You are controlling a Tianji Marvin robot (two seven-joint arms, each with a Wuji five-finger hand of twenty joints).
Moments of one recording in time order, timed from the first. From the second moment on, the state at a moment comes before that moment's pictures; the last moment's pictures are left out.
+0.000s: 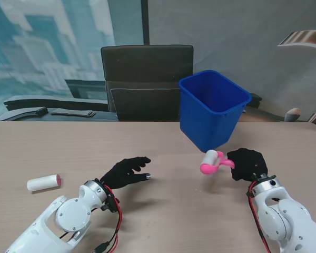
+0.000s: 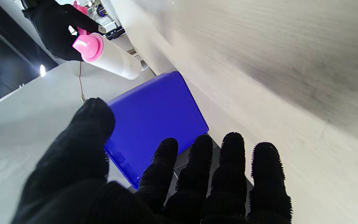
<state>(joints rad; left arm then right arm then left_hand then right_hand) 1.59 -1.11 -1.11 -1.61 0.21 -0.13 -0.08 -1.72 -1.06 1.42 -1.58 -1.08 -0.14 -0.36 0.71 -0.34 0.30 -0.02 0.48 0.24 0.21 0.31 0.48 0.28 0.40 0.38 0.37 0.28 0.49 0.52 0.10 0.30 0.83 0.67 0.74 -0.98 1.24 -0.12 1.08 0.08 0.77 0.98 1.20 0.27 1.04 0.97 1.32 0.22 1.58 0.82 1.12 0.43 1.78 0.62</state>
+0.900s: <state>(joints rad) 1.68 -1.14 -1.16 -1.83 -0.25 0.29 -0.15 -1.50 -1.09 1.11 -1.49 -0.97 -0.36 -0.45 0.65 -0.14 0.01 -0.02 0.59 0.38 0.17 0.30 0.59 0.39 0.41 0.38 0.43 0.41 0.58 0.56 0.13 0.37 0.94 0.74 0.74 -0.98 1.24 -0.12 1.08 0.08 0.77 0.99 1.20 0.26 1.04 0.97 1.32 0.22 1.58 0.83 1.12 0.43 1.78 0.62</state>
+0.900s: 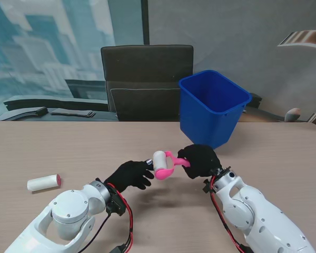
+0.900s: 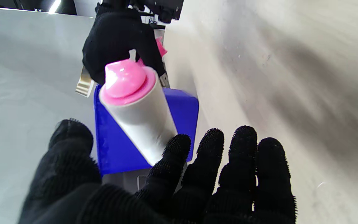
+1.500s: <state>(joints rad) 1.67 -1.17 -1.17 -1.86 -0.43 0.47 -0.15 -1.47 -1.10 1.03 -1.45 -0.97 -0.42 -0.49 0.75 -0.21 0.08 0.07 0.56 0.40 0.19 0.30 0.69 0.39 0.48 0.38 0.54 0.42 0.66 0.56 0.21 0.40 1.06 0.73 0.74 -0.98 1.24 -0.12 1.08 0.08 0.77 0.99 1.20 0.24 1.04 0.97 1.32 0.22 1.58 0.83 1.12 0.43 1.78 0.62</state>
